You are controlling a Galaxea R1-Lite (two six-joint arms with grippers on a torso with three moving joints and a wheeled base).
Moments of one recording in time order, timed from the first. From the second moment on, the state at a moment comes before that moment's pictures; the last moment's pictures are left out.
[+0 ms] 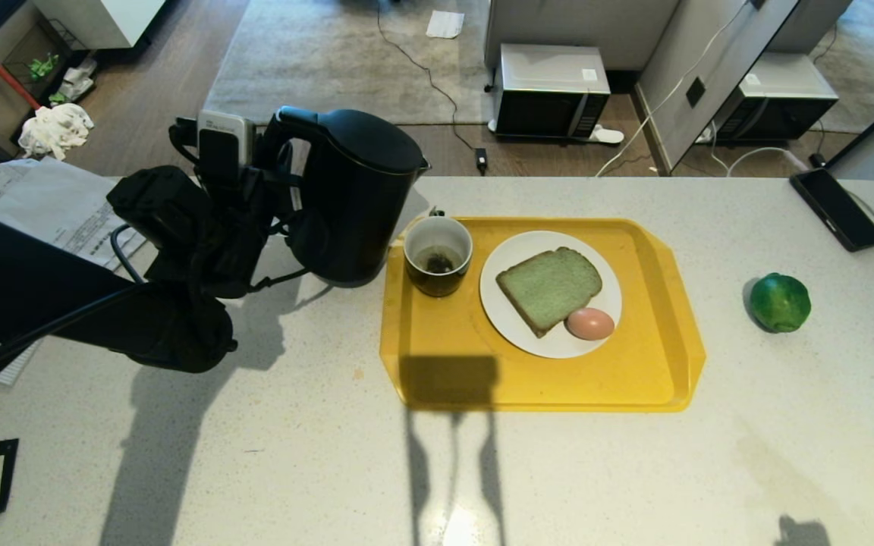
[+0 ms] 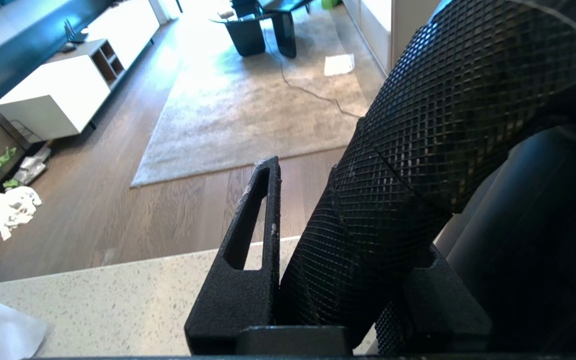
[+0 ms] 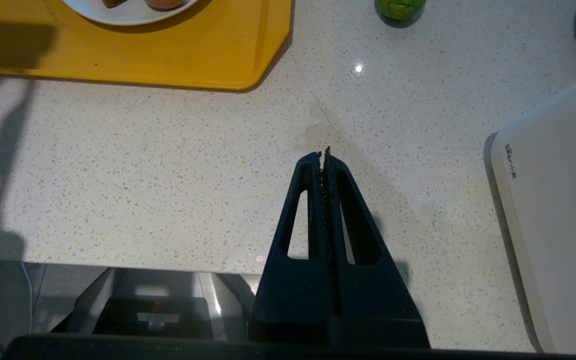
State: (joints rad) left arm -0.28 2.04 -1.19 -1.42 0.14 0.31; right arm -0.01 0.00 0.00 -0.01 0.00 0.00
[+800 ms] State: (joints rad) left arm -0.30 2.07 -1.17 -1.46 0.15 0.29; right arm -0.01 0.00 0.00 -0.01 0.00 0.00
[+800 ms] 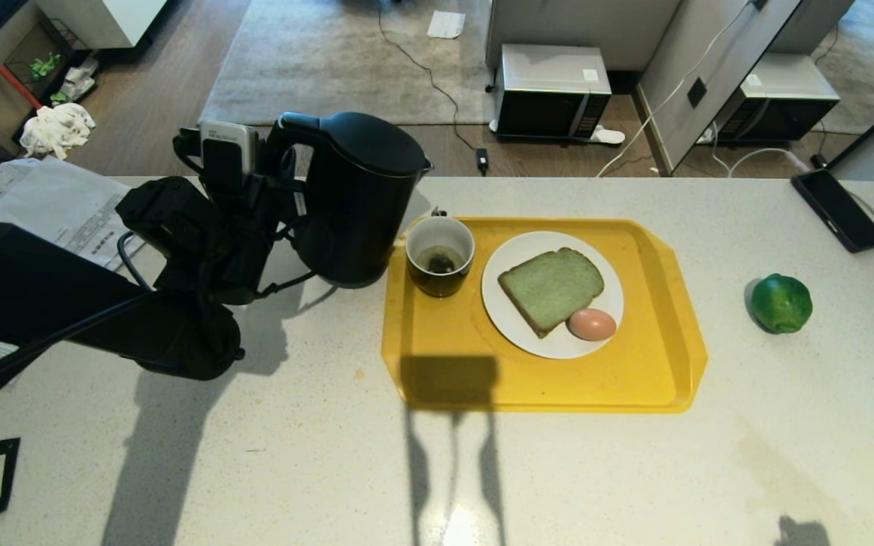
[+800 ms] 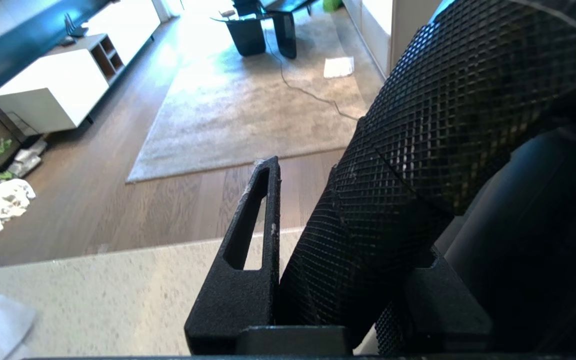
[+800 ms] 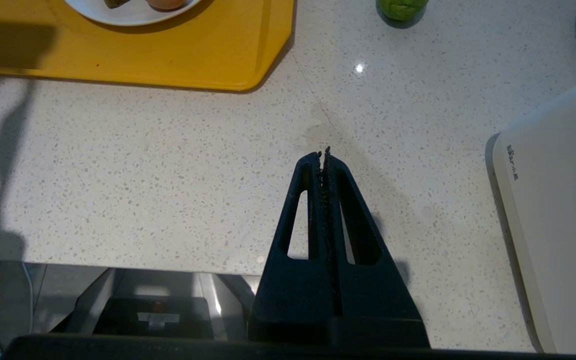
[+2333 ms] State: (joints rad) left arm -0.16 1.90 -0.58 -1.53 0.14 0.31; right arm -0.01 0.00 0.00 -0.01 0.00 0.00
